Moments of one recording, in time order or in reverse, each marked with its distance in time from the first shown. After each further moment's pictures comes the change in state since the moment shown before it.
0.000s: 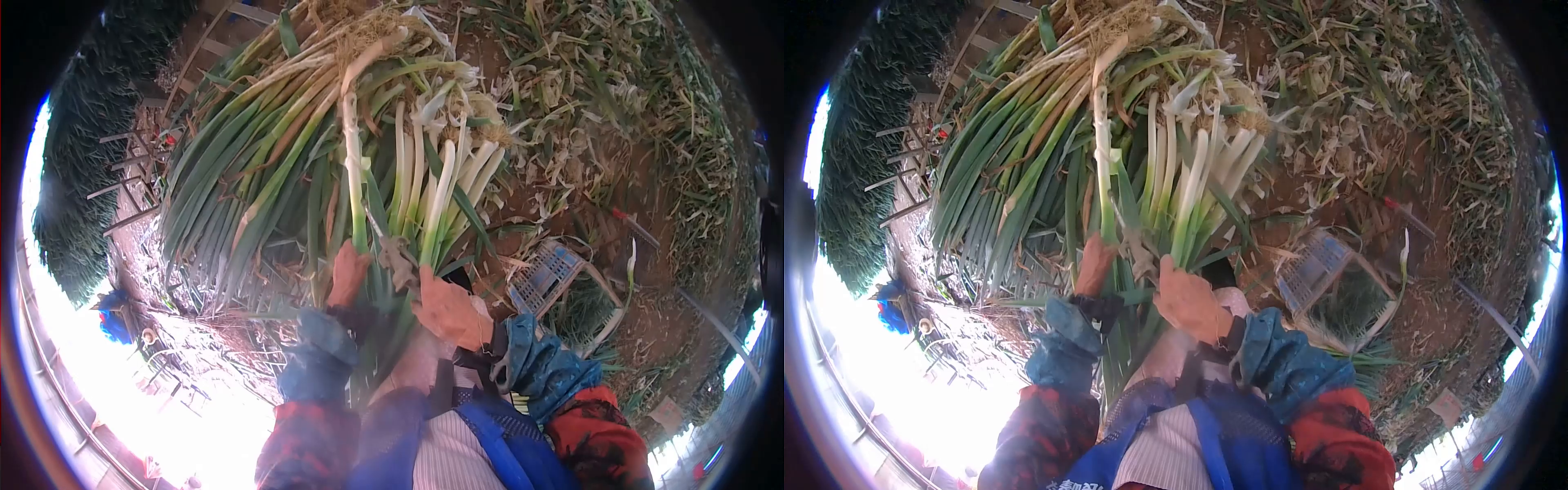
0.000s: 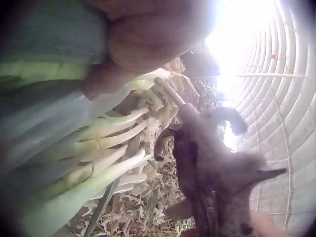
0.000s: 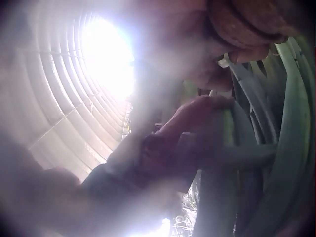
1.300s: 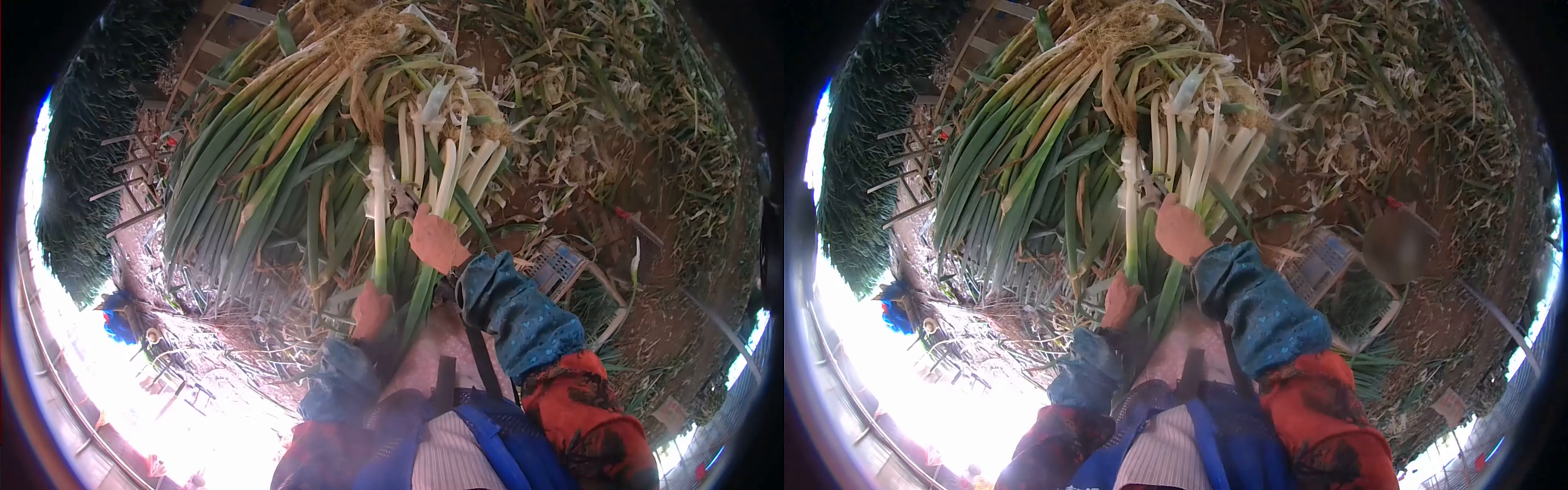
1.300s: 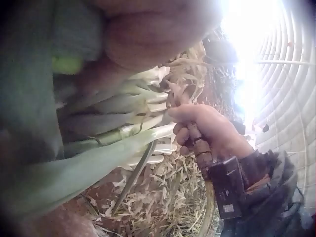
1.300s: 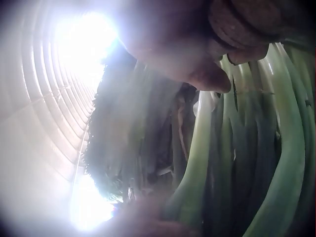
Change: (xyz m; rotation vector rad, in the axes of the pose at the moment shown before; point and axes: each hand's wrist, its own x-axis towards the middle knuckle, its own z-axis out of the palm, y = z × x) left_hand -0.074 -0.011 0.045 0.184 -0.094 -0.218; right_hand 0.096 0.064 0.031 -0.267 0.050 0.227
